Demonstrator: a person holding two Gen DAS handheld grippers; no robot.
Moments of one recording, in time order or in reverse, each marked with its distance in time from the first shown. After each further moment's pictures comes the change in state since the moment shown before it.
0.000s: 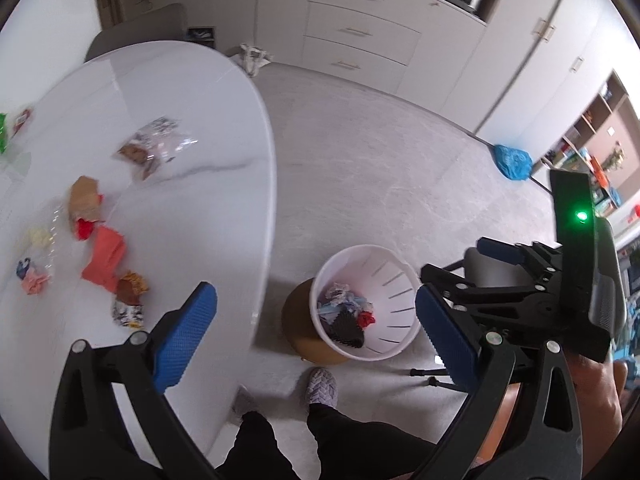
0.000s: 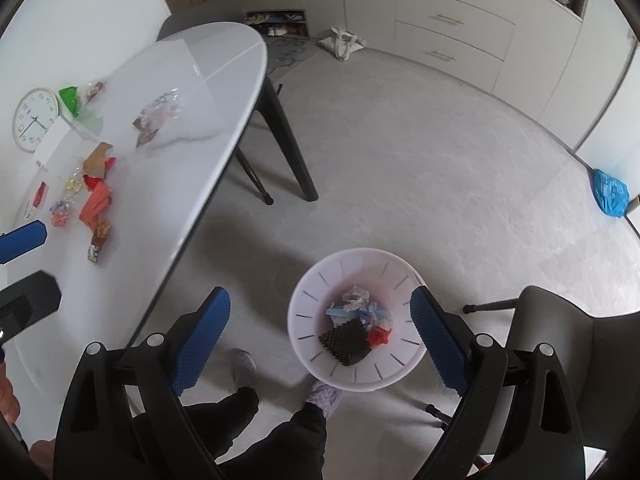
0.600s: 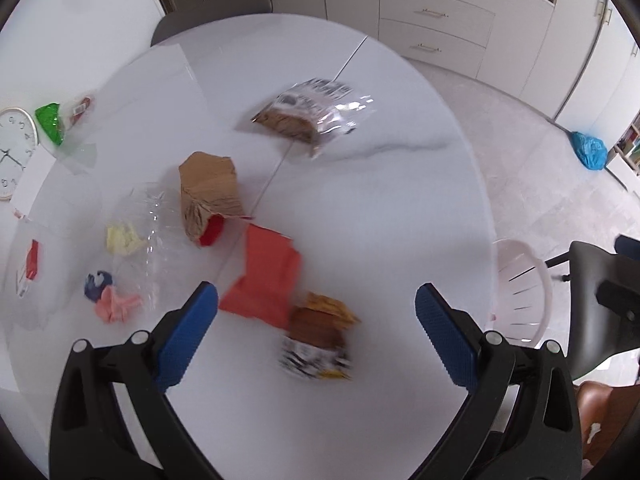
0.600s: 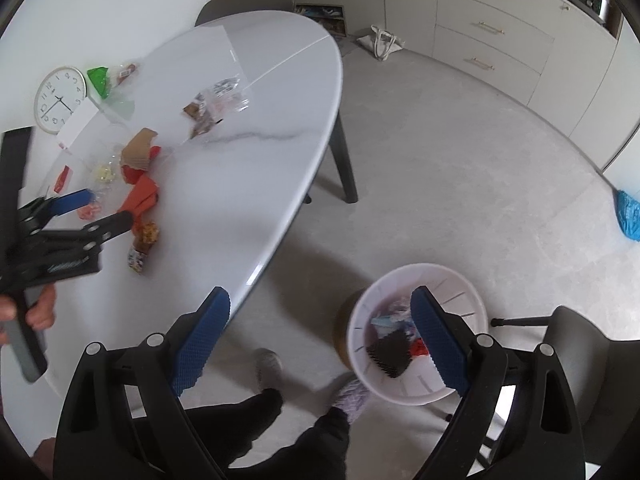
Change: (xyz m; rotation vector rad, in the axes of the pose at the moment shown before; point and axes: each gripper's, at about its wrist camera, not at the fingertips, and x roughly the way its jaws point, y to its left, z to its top) left arm 0.059 0.174 0.009 0.018 0.057 0.257; right arm 0.022 0.087 0.024 -0.057 0.021 0.075
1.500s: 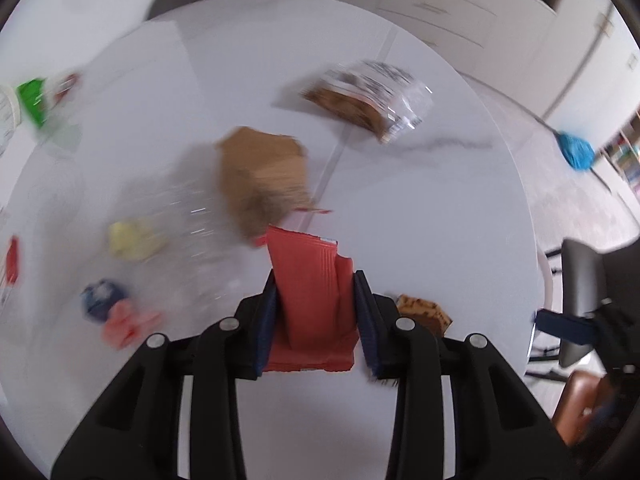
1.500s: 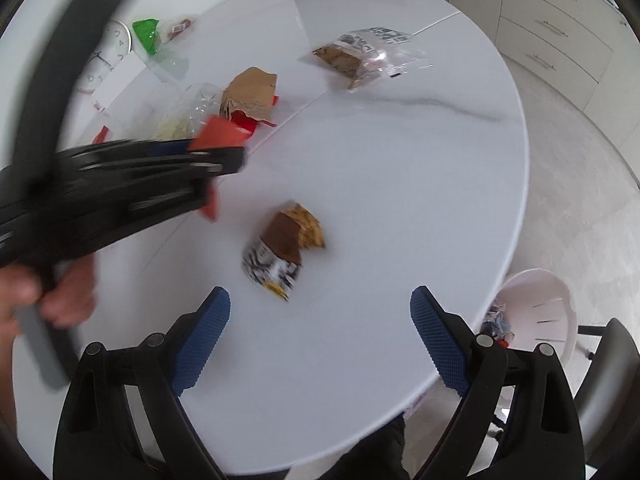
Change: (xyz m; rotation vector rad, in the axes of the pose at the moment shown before) left arm 0.014 0.076 -0.002 -0.050 0.038 -0.077; right arm 0.076 0.164 0.018 -0.079 0.088 0.119
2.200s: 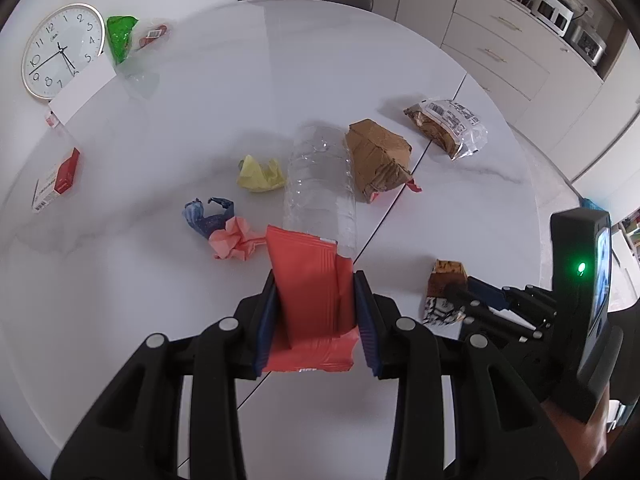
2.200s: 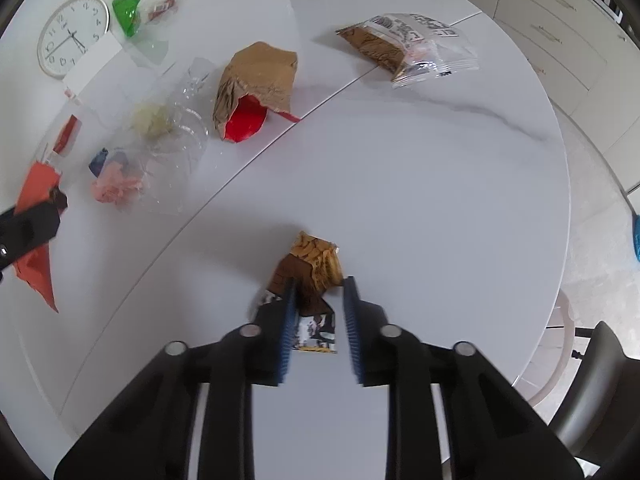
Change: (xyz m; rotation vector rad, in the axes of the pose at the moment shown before) left arm -0.060 0.068 -0.050 -0.211 -0.037 0.056; right arm 0.043 0.040 0.021 -0.009 0.029 -0.111
